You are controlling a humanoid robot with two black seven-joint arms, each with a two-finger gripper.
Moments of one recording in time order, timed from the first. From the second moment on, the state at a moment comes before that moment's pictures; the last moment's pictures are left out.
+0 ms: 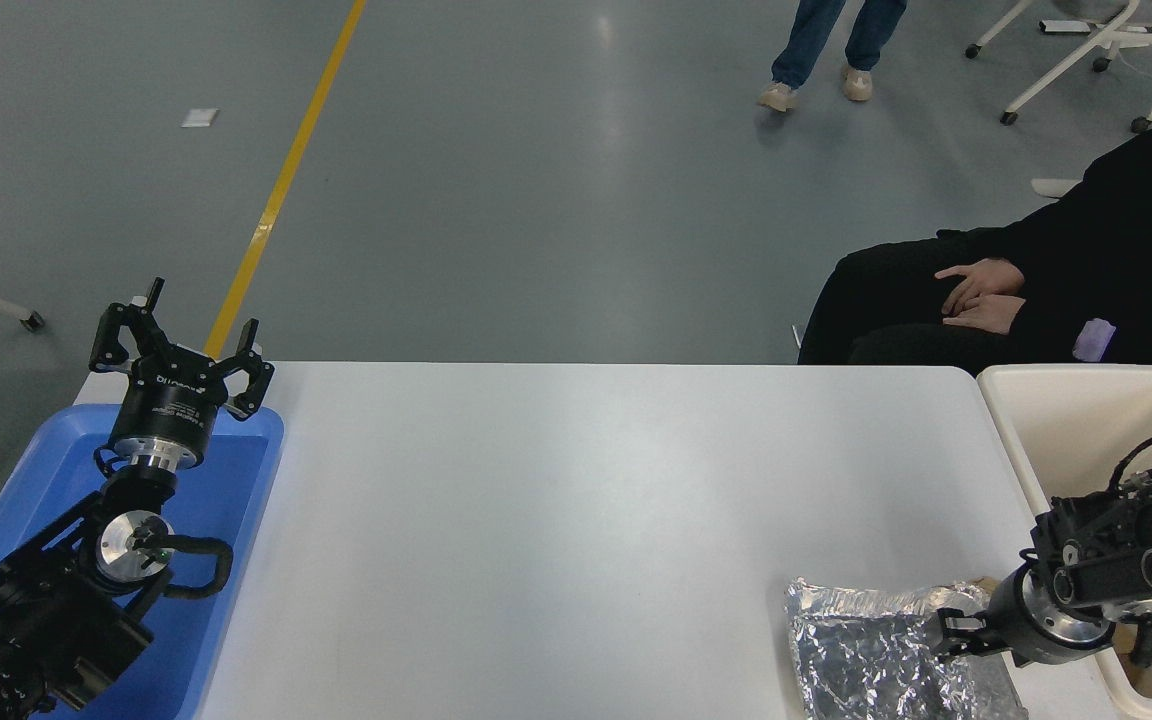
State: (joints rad) left arm -0.57 0.28 -0.89 -0.47 -0.07 -0.58 -0.49; right arm 1.29 -0.46 -1.15 1.22 -0.46 0.16 -0.06
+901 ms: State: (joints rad) left arm -0.57 0.28 -0.89 -0.47 -0.07 -0.58 -0.49; right arm 1.29 -0.47 -1.14 1.22 -0.35 0.17 -0.06
